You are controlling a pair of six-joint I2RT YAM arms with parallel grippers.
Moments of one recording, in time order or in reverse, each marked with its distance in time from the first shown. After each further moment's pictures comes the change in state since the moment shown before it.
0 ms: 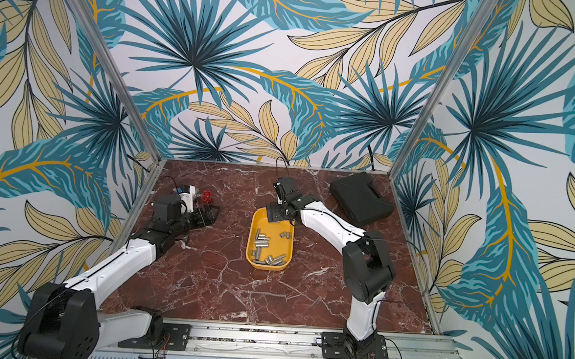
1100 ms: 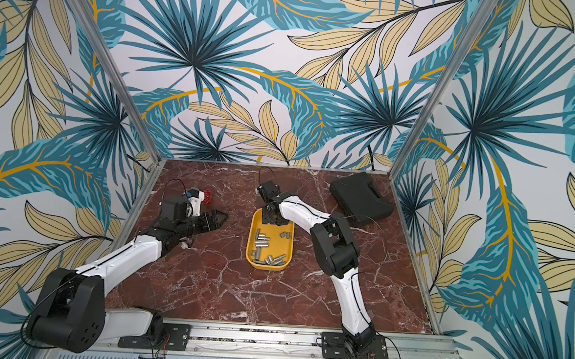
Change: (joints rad) left arm -0.011 0.077 0.002 -0.016 0.134 -0.023; right arm 0.030 0.342 0.261 -0.118 0.059 0.208
